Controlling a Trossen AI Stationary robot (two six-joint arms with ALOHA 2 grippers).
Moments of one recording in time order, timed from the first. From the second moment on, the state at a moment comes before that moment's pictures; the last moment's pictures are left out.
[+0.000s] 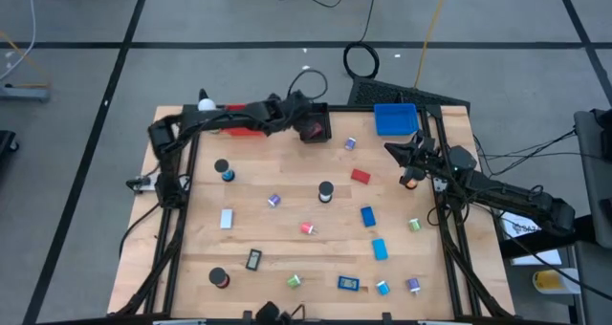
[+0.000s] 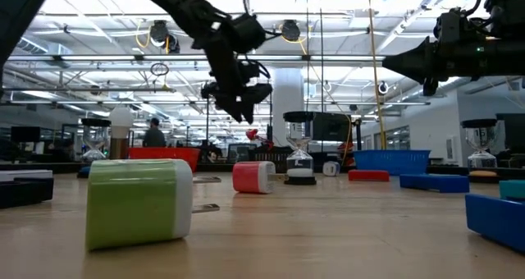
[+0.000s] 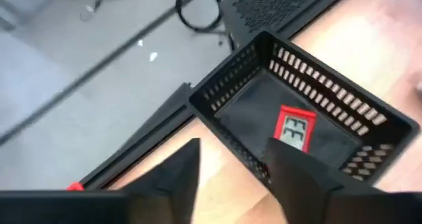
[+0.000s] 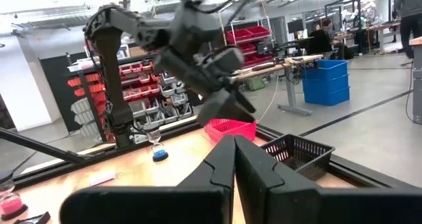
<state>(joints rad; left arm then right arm) 0.43 1.88 1.41 -0.40 -0.43 -0.22 -0.46 0.31 0.01 0.43 -0.08 0.22</state>
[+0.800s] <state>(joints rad) 0.18 1.15 0.27 0.69 -0.12 -0.05 -0.46 0.31 0.01 0.42 -0.08 0.22</state>
